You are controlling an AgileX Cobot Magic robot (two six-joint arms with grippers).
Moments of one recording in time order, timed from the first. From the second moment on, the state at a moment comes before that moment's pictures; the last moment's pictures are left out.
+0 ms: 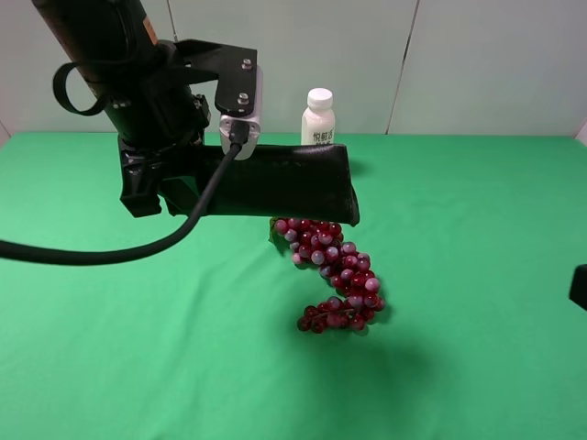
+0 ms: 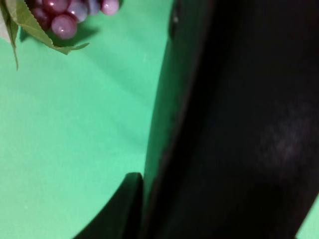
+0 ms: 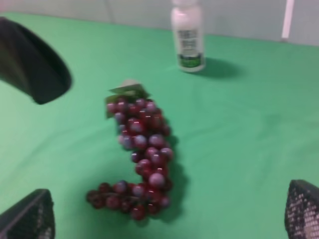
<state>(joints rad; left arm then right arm) -0.66 1.61 -1.30 -0.10 1.05 0.91 0.02 0.15 -0.50 0.53 0.96 -0.47</state>
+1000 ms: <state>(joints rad) -0.66 1.61 -1.30 -0.09 1.05 0.91 0.35 0.82 -0.51 1.06 0.66 -1.15</state>
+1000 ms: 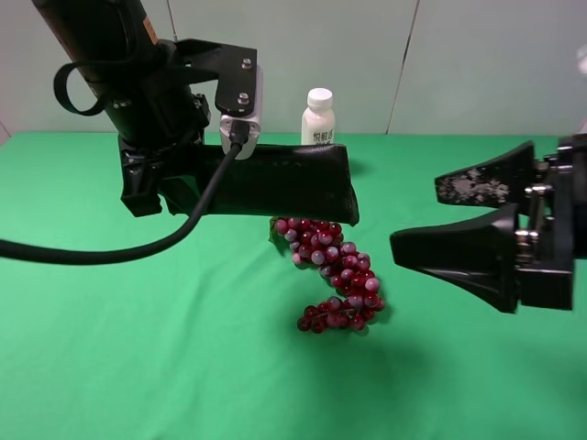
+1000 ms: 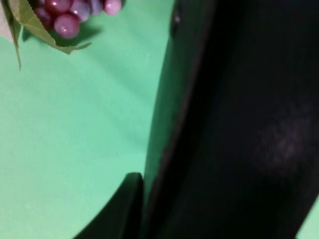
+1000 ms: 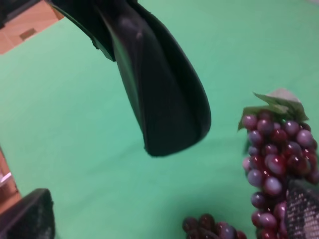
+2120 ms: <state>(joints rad) -0.66 1.61 -1.30 -0.09 1.03 0.91 0.35 1.16 -0.51 1.65 0.73 -1.79</state>
